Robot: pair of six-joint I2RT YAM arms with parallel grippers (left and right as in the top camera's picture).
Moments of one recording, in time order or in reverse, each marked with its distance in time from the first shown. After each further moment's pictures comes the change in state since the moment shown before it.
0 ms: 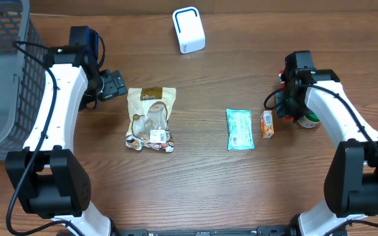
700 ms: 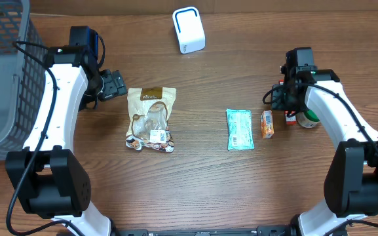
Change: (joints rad) left arm 0.000 0.000 0.000 0.000 0.000 0.000; right arm 0.002 0.000 0.005 0.088 -0.145 0.115
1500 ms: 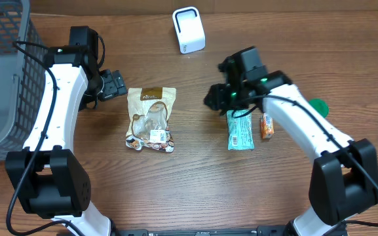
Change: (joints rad) left arm 0.000 0.000 0.000 0.000 0.000 0.000; right arm 0.360 0.000 0.051 0.138 -0.417 0.191
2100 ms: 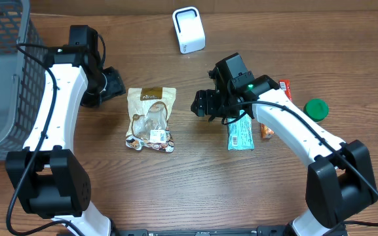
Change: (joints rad) left arm -0.006 0.000 -0.001 0.028 0.166 -0.005; right arm 0.059 0.000 0.000 -0.036 0.061 0.119
